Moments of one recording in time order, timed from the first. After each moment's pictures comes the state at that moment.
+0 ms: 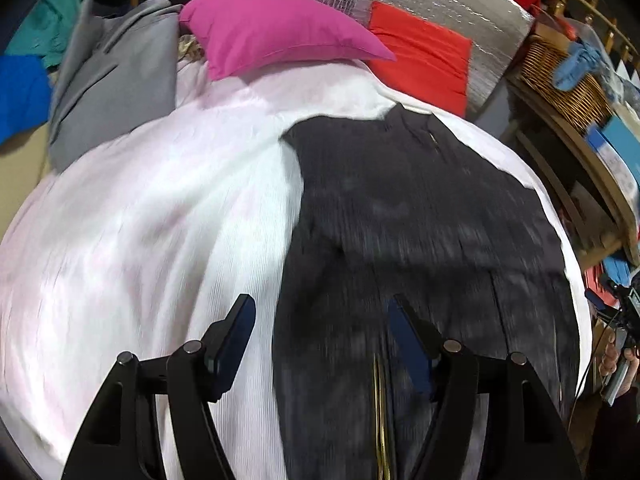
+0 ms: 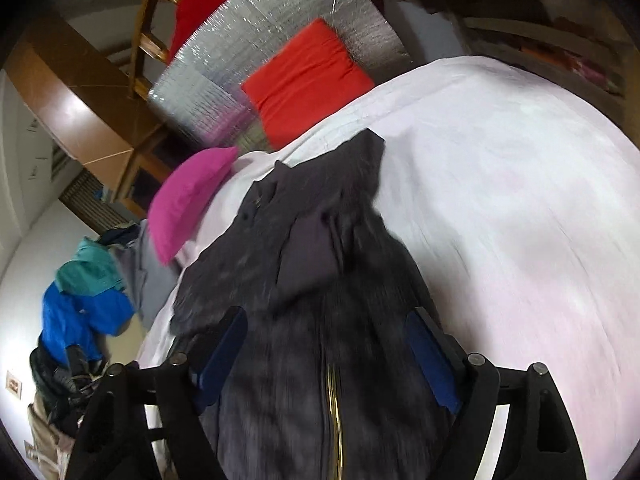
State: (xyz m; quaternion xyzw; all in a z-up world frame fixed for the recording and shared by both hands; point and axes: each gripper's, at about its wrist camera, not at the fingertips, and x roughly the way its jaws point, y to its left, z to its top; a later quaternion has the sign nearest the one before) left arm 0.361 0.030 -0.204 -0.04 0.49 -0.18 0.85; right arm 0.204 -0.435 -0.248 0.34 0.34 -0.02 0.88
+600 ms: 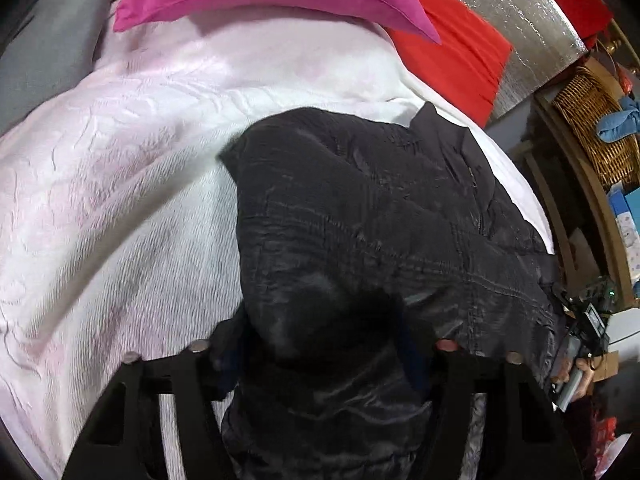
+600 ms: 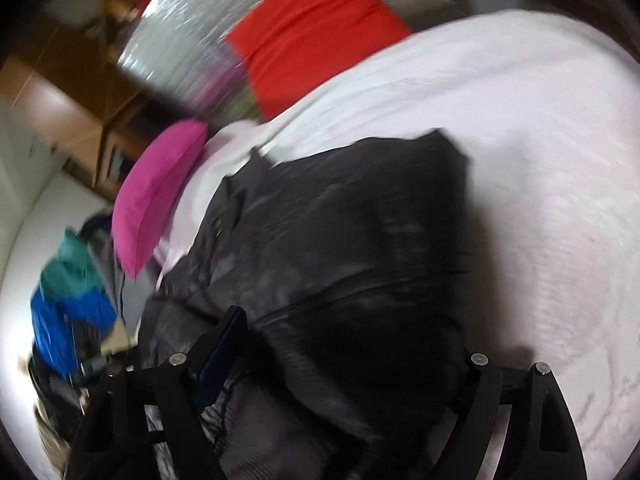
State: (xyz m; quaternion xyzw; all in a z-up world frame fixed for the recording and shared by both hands) left arm 0.502 -0.025 -0.273 -0.11 0.55 -0.20 0.80; right arm 0.386 -0.465 -0.308 0.32 0.40 0.06 0.86
